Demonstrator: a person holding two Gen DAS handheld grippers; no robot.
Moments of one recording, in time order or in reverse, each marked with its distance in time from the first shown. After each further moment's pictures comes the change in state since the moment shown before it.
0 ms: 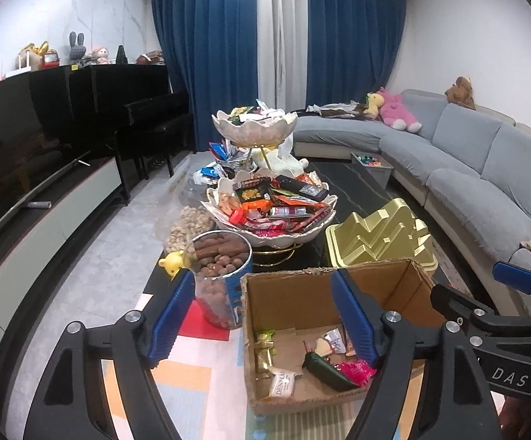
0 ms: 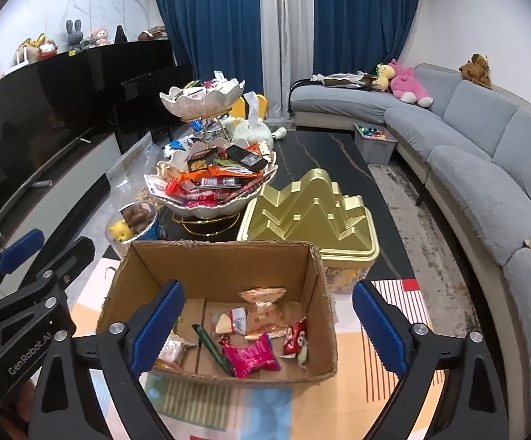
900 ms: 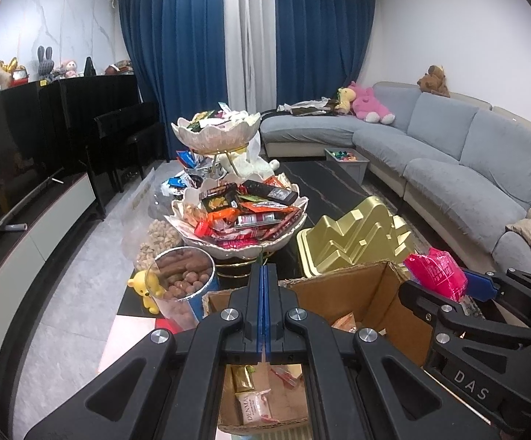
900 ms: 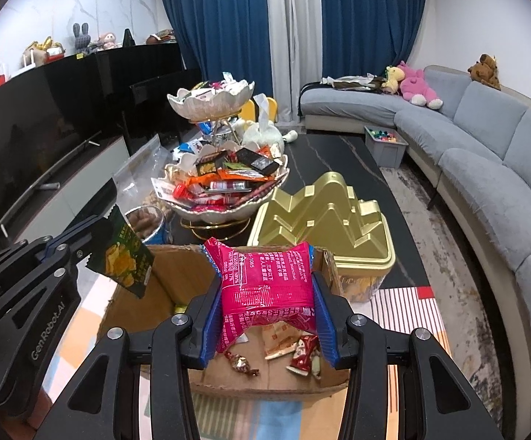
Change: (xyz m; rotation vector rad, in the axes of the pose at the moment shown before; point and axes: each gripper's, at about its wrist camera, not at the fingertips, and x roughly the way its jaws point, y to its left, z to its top) left arm 0.028 -0.027 0.012 0.084 -0.004 -0.095; right arm 0.022 0.001 0.002 -0.002 -0.010 0.047
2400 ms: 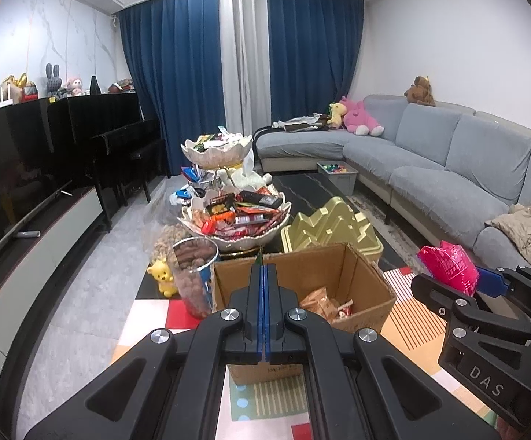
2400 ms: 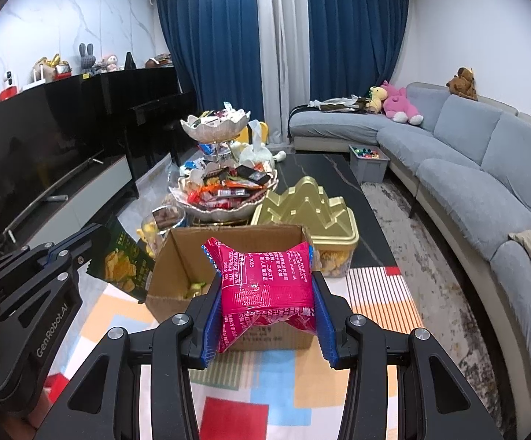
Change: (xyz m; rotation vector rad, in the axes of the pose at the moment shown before) left arm -0.115 -0.019 -0.028 0.023 -0.071 0.002; right arm -0.117 0.004 -0.049 0.016 -0.106 -0.035
